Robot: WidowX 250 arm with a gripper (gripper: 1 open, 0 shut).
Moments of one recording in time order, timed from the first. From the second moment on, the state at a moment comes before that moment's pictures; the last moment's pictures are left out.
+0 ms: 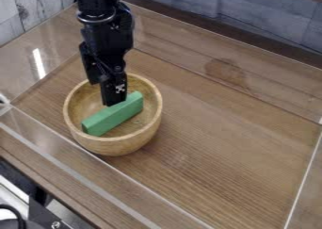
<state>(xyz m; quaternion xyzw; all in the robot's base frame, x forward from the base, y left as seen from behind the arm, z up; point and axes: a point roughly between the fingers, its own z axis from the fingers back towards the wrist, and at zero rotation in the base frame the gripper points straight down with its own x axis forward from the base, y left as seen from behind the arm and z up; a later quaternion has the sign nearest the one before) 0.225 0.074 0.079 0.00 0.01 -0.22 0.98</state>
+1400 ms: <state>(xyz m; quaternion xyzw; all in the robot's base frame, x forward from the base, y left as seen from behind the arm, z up) 0.209 0.108 0.071 0.00 0.00 -0.14 0.99</state>
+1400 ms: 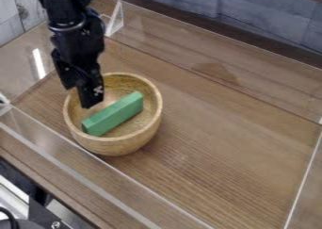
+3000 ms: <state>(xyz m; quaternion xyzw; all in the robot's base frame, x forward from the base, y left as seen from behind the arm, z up) 0.212 0.064 0.040 0.01 -0.03 0.01 1.00</state>
